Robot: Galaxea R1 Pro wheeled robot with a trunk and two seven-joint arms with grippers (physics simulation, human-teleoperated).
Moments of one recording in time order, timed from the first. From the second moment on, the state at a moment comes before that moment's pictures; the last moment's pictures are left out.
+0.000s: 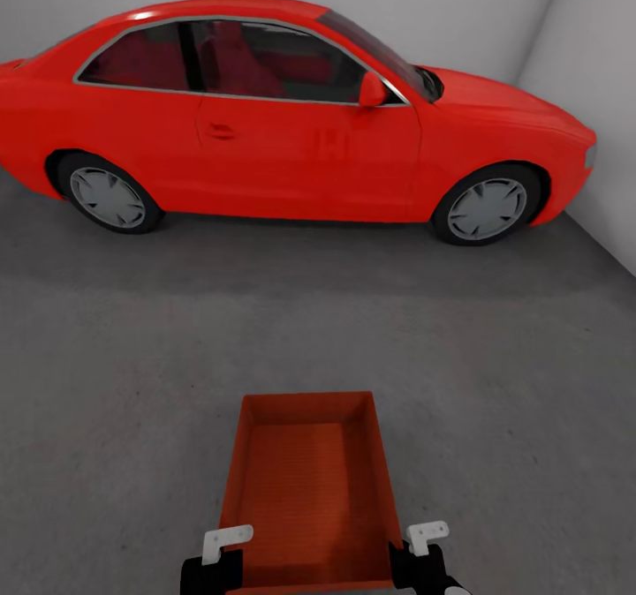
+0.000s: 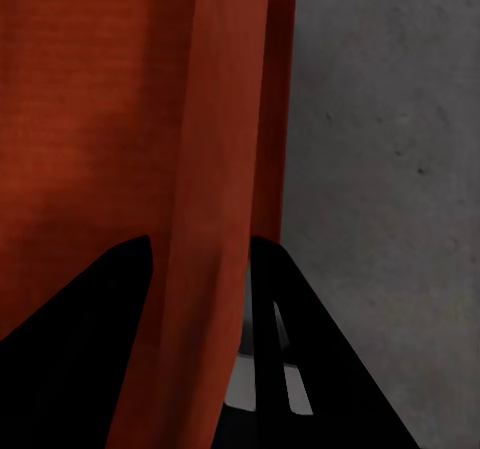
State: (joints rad) left arm -0.07 -0.17 -0.01 -0.97 -0.06 0.14 0.29; right arm -0.27 0.08 -0.07 -0.58 0.16 -0.02 0.09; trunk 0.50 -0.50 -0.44
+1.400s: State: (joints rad) left arm -0.07 -0.17 -0.01 -0.97 -0.06 0.14 0.29; right arm -0.27 0.08 -0.07 -0.58 0.17 -0.02 0.09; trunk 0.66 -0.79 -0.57
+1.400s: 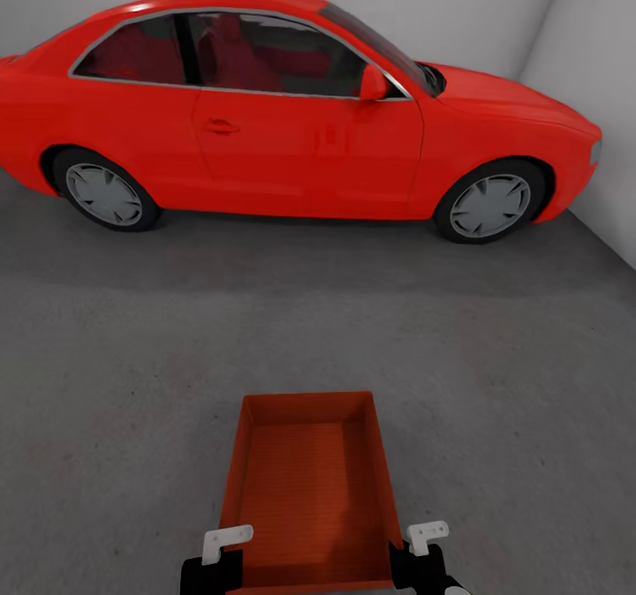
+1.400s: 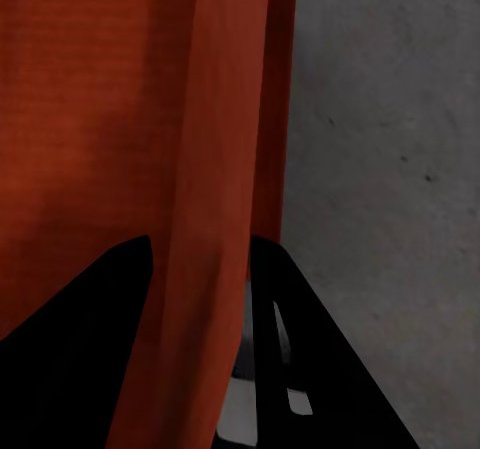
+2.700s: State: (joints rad) left arm -0.07 -0.17 -0.01 -0.97 -0.06 0.14 0.29; right arm -0.27 0.08 -0.07 -0.58 0.16 -0.03 0.09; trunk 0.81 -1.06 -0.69
